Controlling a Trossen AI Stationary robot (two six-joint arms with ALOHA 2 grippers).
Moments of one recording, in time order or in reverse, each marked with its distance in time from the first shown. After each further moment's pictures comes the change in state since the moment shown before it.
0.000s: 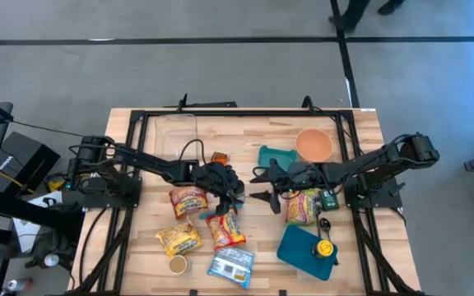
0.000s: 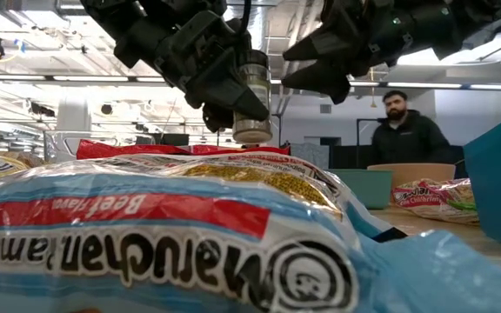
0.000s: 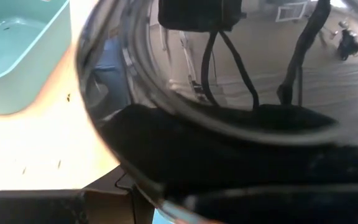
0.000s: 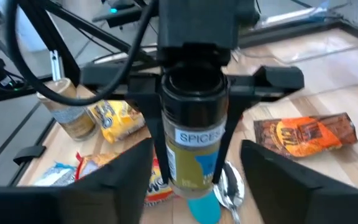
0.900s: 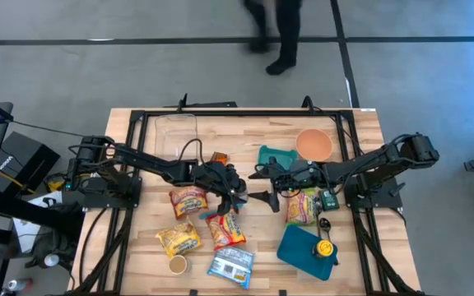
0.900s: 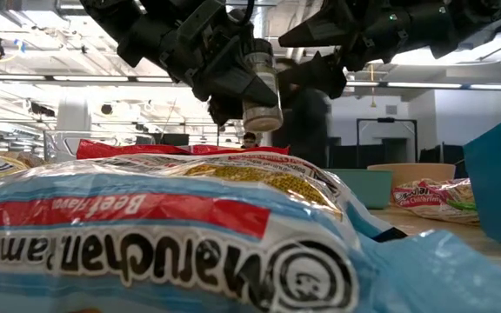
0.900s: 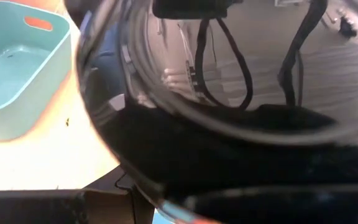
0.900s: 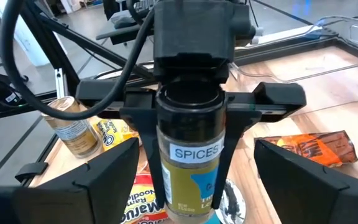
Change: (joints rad) left arm 0.000 -0.001 0.000 0.076 0.000 -0.003; right arm -0.008 0.002 0.000 0.056 0.004 -0.001
